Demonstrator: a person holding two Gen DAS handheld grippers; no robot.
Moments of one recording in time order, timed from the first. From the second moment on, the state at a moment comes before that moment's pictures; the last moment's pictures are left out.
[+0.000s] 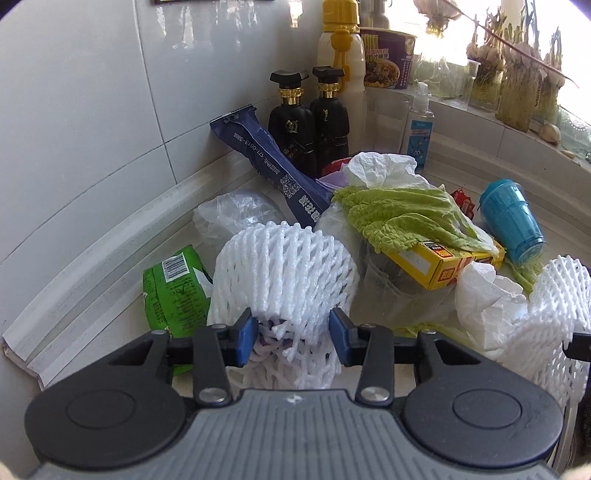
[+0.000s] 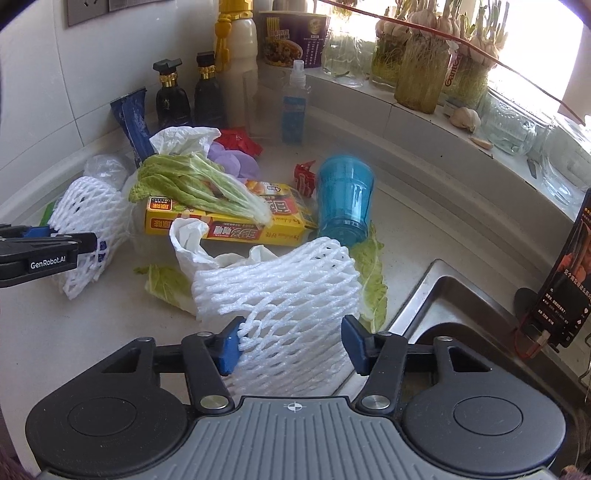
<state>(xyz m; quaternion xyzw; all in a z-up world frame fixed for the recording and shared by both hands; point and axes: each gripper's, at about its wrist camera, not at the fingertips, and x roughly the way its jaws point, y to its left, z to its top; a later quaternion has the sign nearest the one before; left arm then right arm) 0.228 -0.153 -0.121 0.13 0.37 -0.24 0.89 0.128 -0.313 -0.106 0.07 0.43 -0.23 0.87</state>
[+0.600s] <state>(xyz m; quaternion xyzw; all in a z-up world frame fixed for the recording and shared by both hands) 0.205 -0.114 -0.083 0.06 0.38 -0.23 0.89 0.112 -0.289 -0.073 0.06 0.37 -0.23 0.90</state>
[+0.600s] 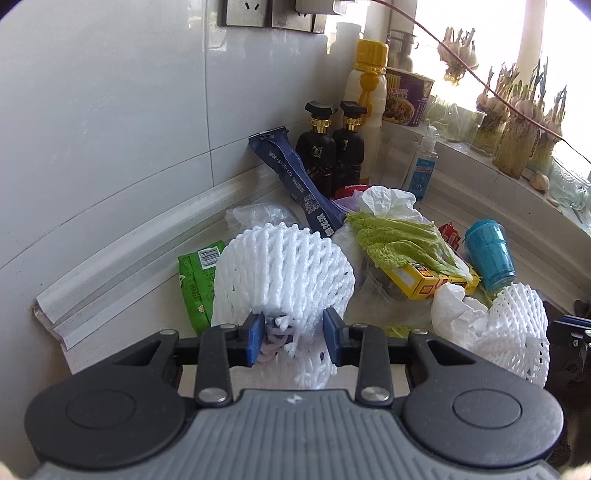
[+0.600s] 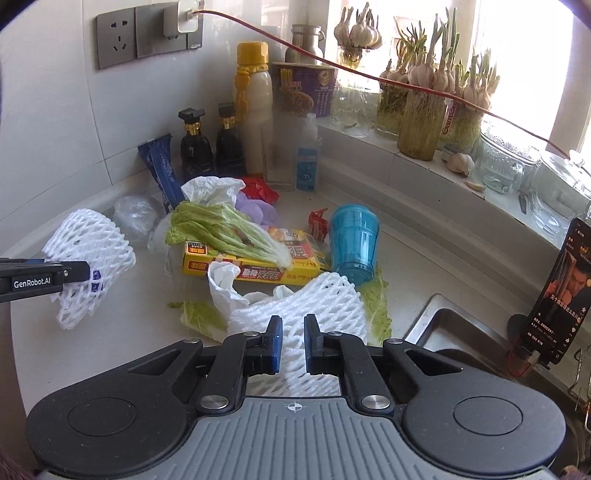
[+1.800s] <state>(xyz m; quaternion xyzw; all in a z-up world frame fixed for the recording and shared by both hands) 0.169 -0.079 -0.072 0.04 0.40 -0.23 0.89 0.135 -0.325 -0.112 0.21 0.43 -0.29 0.83</state>
